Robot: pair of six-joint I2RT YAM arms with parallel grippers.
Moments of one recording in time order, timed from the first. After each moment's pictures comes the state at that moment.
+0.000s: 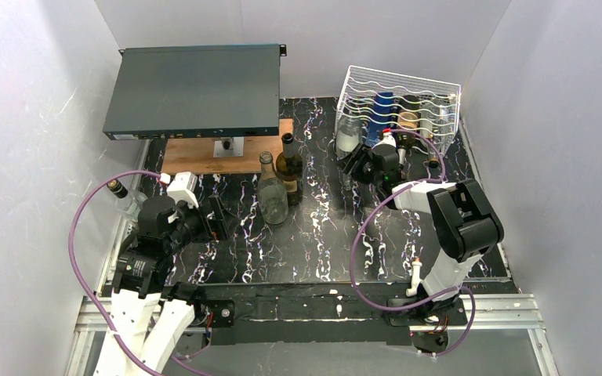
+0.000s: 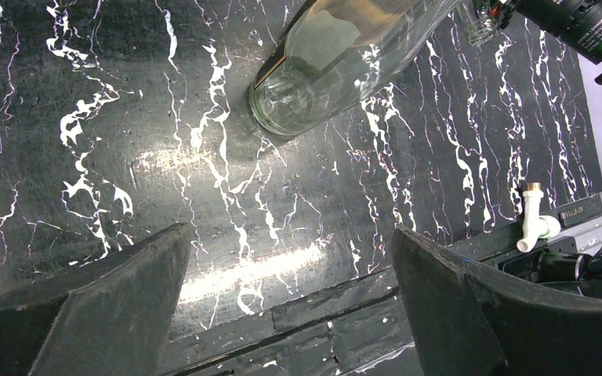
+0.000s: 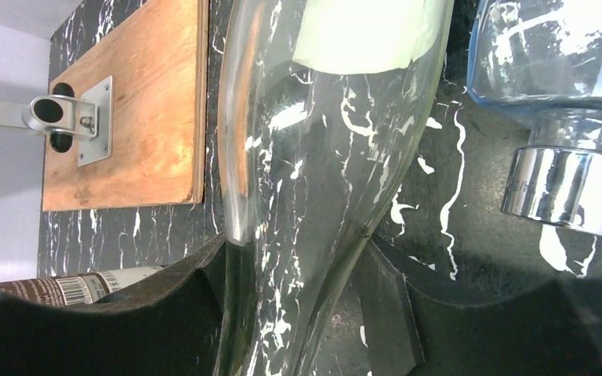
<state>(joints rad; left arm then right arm) -0.20 0.52 0.82 -0.87 0.24 -0.35 0.38 1.72 0.80 0.50 -0.09 0.75</state>
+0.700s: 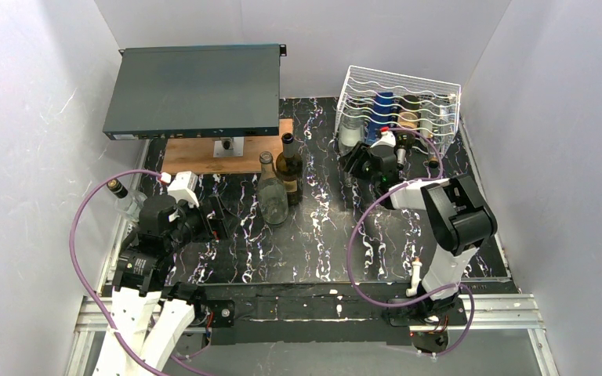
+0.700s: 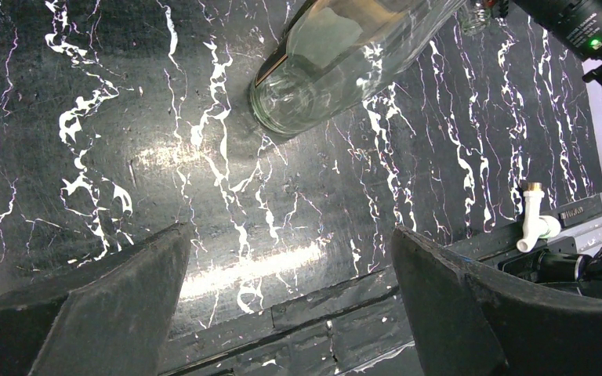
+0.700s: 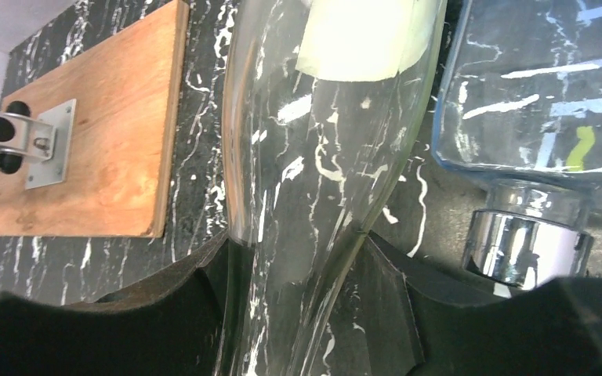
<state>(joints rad) -0.20 0.53 0.82 -0.87 0.24 -0.36 0.38 1.77 0.81 0.60 -0.01 0.63</state>
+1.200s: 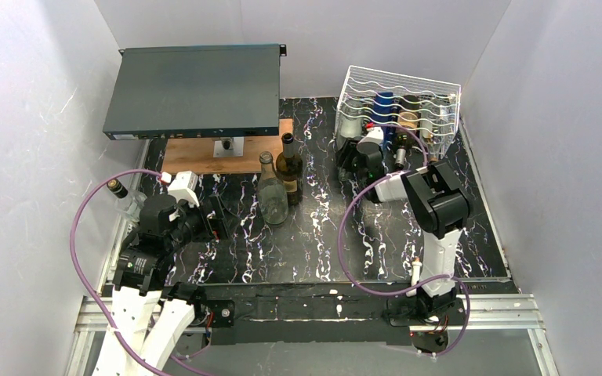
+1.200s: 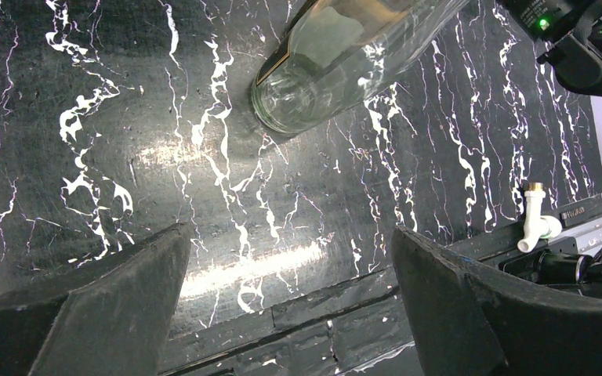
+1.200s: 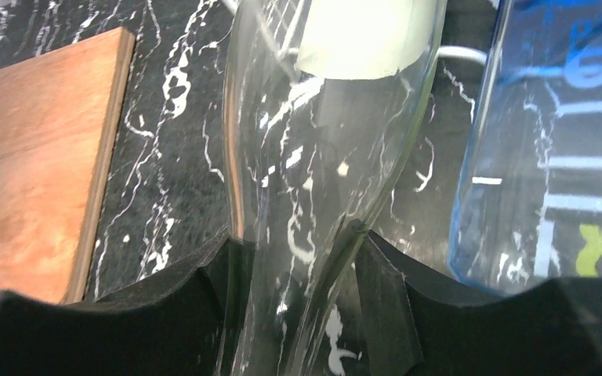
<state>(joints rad) -0.20 0.53 0.82 -0.87 0.24 -0.36 0.43 1.98 0.93 0.72 0.15 0.49</state>
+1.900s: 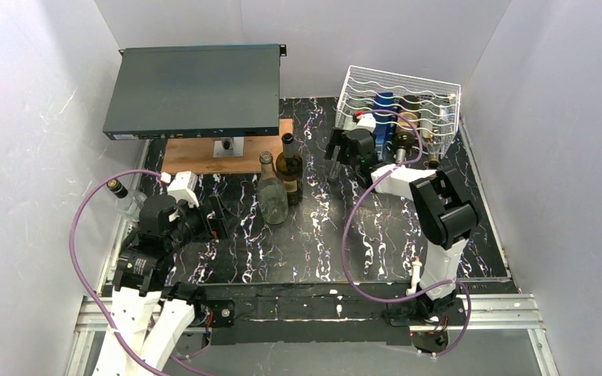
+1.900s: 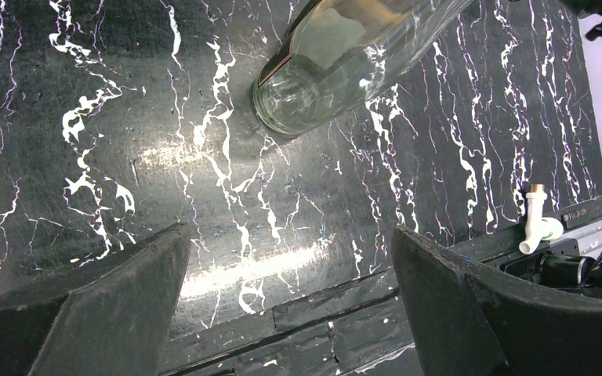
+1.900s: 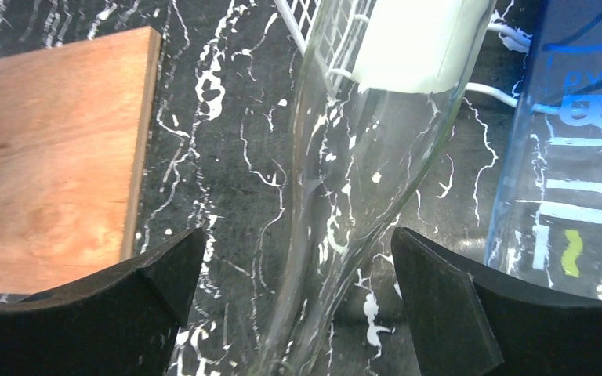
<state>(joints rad) -0.20 0.53 0.82 -0.87 0.24 -0.36 0.49 1.91 1.09 0.41 0.25 0.42</state>
